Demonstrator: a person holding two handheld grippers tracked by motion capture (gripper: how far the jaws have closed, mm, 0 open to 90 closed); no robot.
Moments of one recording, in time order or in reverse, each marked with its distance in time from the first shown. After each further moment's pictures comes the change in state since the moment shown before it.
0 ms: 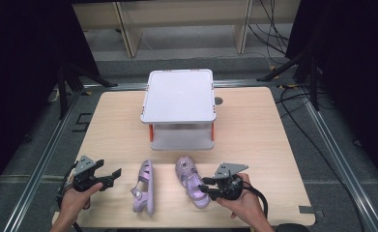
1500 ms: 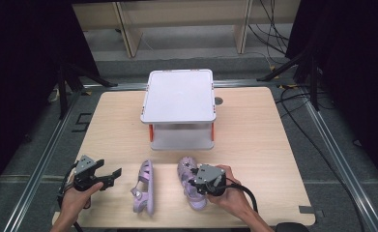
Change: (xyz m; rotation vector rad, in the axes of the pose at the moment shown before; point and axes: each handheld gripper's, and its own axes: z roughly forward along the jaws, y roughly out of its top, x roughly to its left) left arm 0.000 0.000 0.003 -0.013 -0.010 -0.020; right arm 0.003 0.019 0.040 -0.006 -0.124 -0.437
